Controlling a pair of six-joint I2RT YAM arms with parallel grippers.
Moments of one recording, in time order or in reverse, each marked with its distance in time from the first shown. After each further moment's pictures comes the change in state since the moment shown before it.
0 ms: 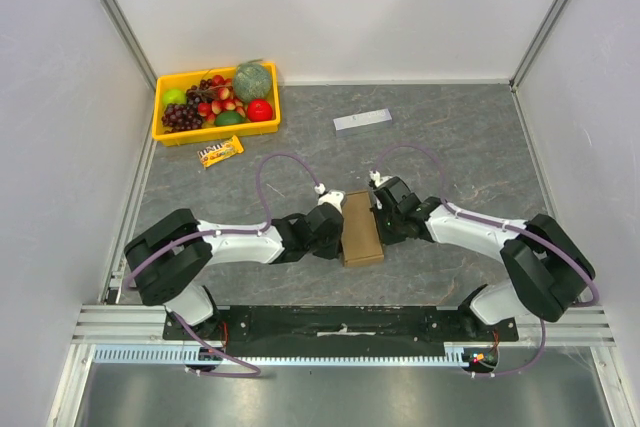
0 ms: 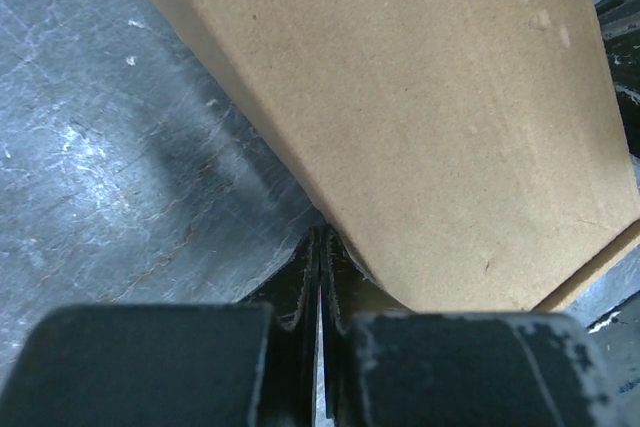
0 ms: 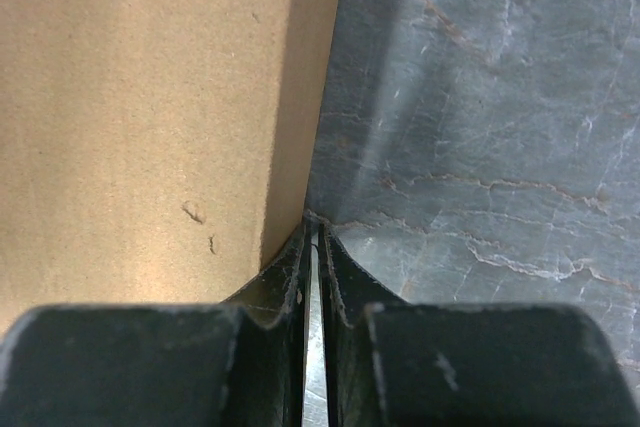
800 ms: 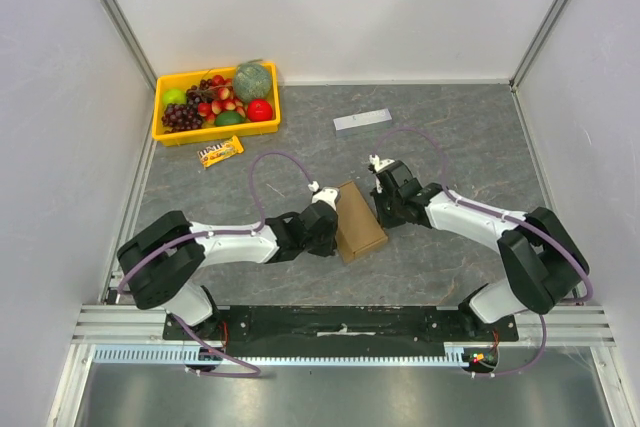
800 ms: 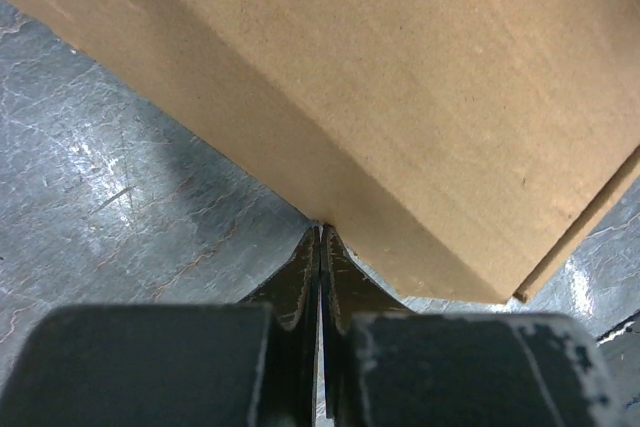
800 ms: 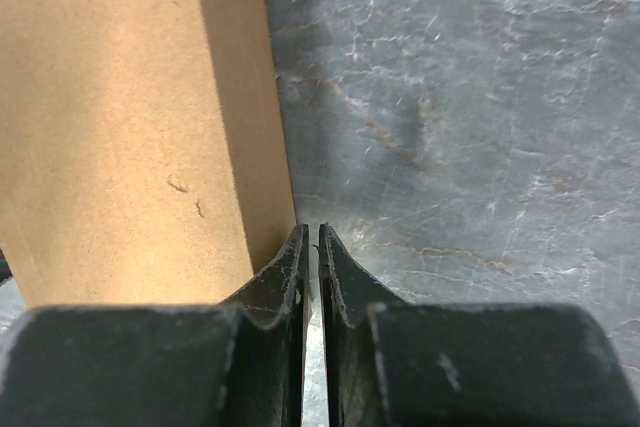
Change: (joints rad) left arm 0.027 -0.042 -0.022 -0.016 -0.027 0.008; right arm -0.079 0.041 0.102 -0.007 0.027 -0.107
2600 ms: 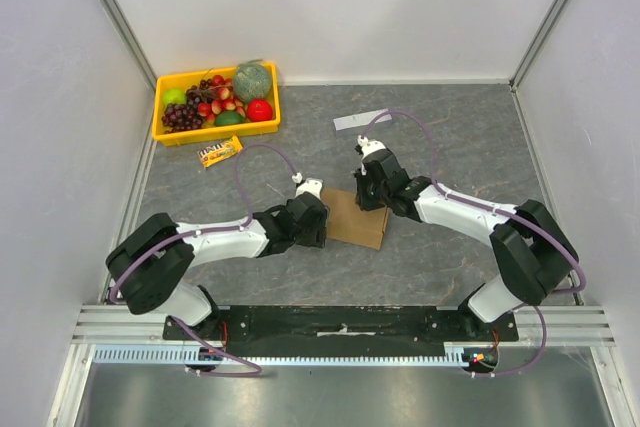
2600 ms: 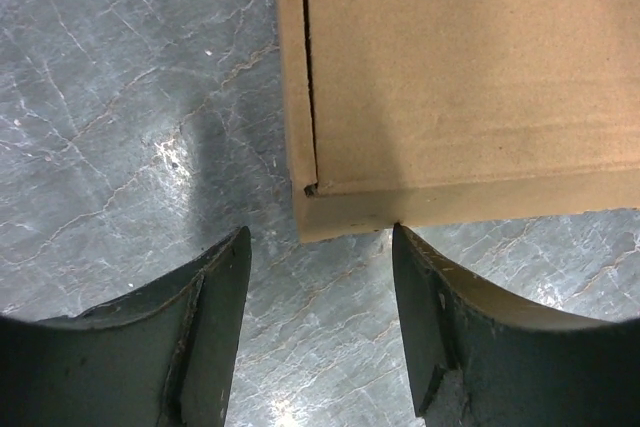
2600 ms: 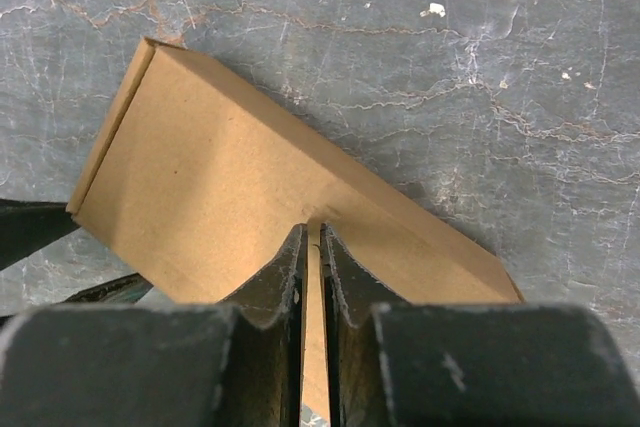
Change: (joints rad) left arm 0.098 -0.056 -0.025 -0.076 -0.105 0.100; right arm 0.059 0.059 0.099 0.177 0.031 0.080
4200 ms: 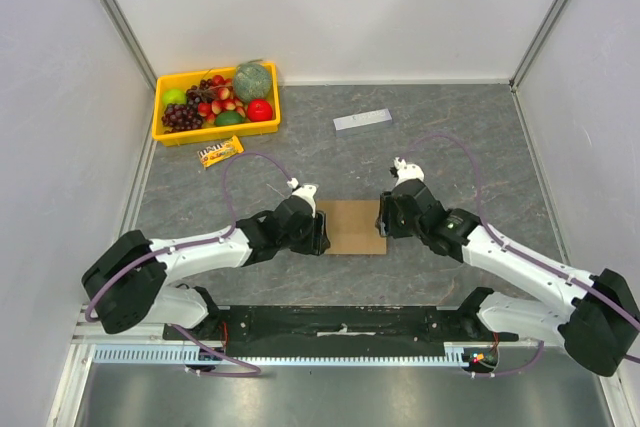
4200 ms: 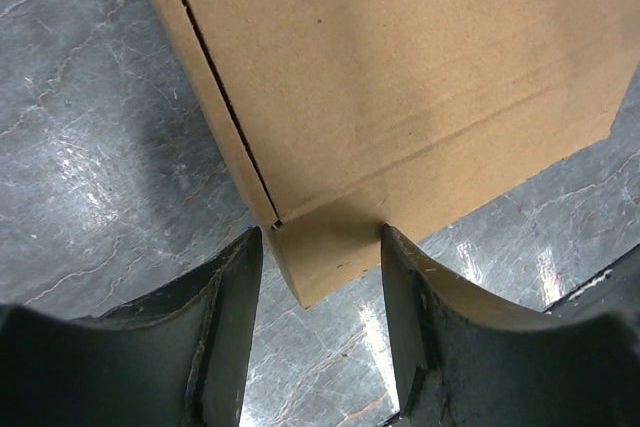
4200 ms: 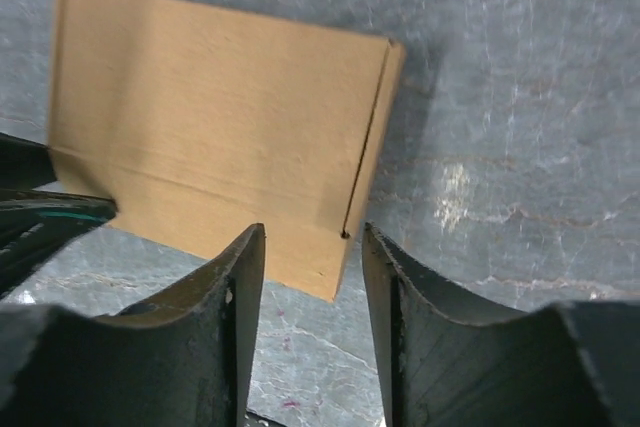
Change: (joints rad) left arm 0.000 -0.158 -0.079 0.016 0.198 -0.059; right arm 0.087 -0.472 -0.236 -0.252 0.149 0.185
